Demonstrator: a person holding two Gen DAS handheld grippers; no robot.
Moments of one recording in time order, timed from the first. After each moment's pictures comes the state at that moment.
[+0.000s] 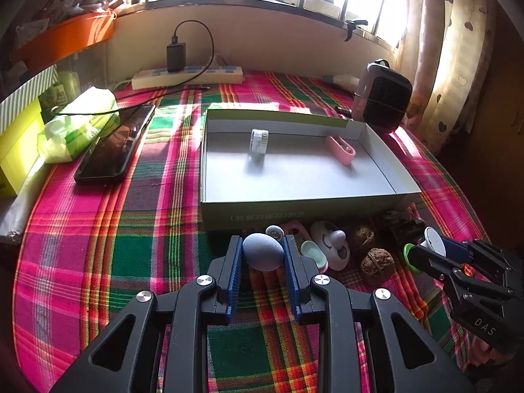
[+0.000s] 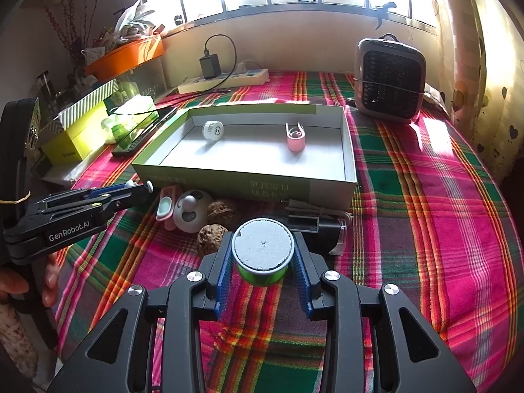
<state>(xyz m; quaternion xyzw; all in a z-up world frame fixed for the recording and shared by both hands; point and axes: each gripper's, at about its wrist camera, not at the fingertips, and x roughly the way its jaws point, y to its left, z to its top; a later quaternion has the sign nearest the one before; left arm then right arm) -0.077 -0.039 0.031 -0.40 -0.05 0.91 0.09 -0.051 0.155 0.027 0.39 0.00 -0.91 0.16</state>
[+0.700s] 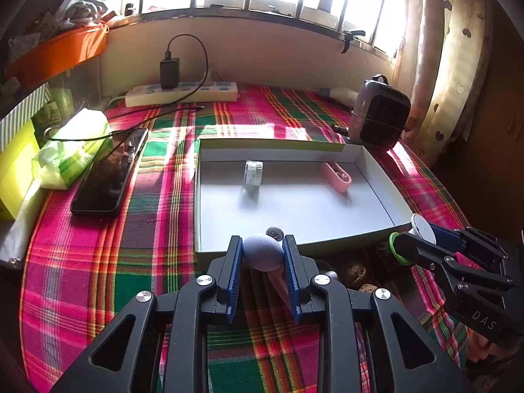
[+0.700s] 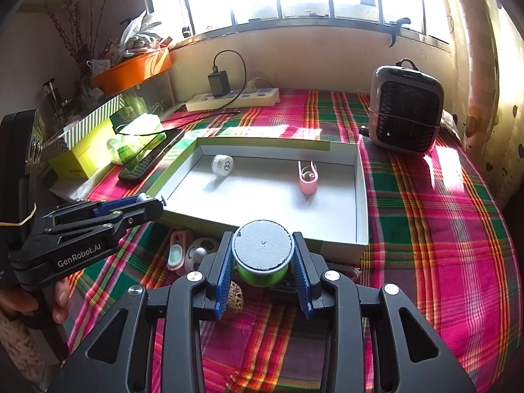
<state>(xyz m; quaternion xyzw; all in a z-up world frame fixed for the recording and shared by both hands) -0.100 -0.038 0.050 -0.39 -0.05 0.92 0.09 -0.084 0.141 0.051 0.37 0.01 -0.91 0.18</state>
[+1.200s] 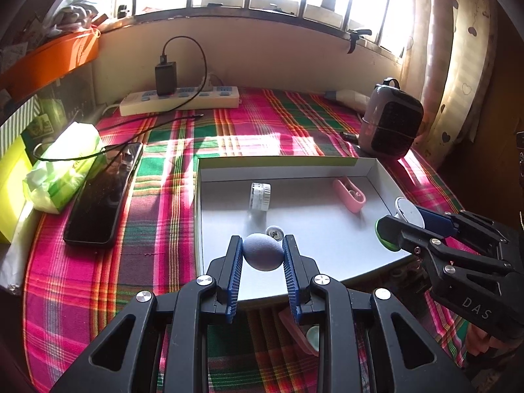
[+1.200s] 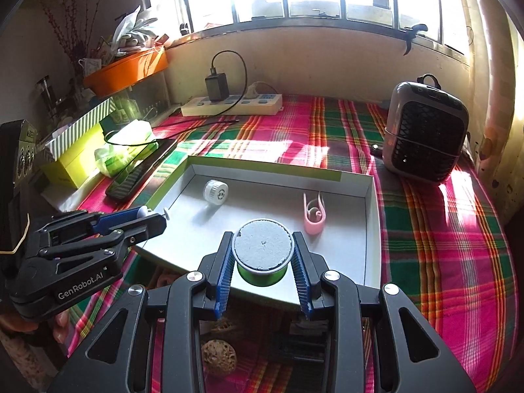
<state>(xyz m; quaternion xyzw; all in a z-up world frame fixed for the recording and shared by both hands) -0.136 -0.037 0.051 -0.39 -0.04 0.92 0.09 -0.132 0.126 0.053 0.38 0.02 -0.91 0.18</state>
